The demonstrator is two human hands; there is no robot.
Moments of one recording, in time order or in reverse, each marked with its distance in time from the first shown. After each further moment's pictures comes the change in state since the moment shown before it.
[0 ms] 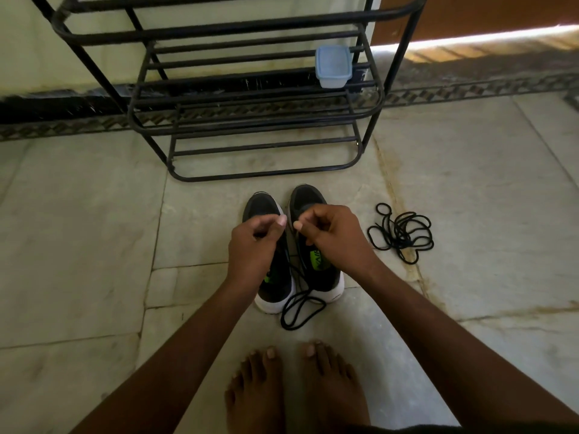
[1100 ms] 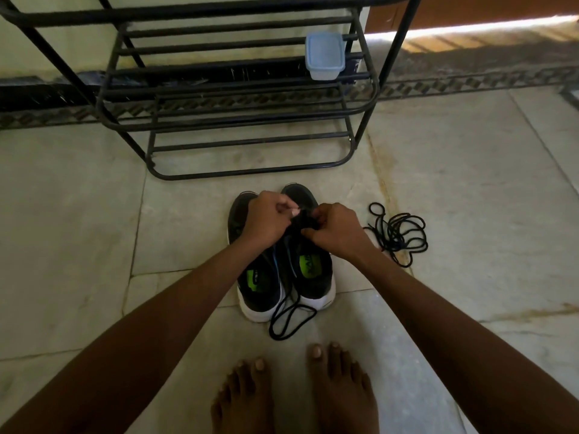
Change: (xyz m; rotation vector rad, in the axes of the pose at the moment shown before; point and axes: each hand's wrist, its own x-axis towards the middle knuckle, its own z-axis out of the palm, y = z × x) left_hand 0.096 -0.016 0.056 0.344 -0.243 0.188; right_hand 0.048 0.051 -0.014 -0.454 -0.065 0.223
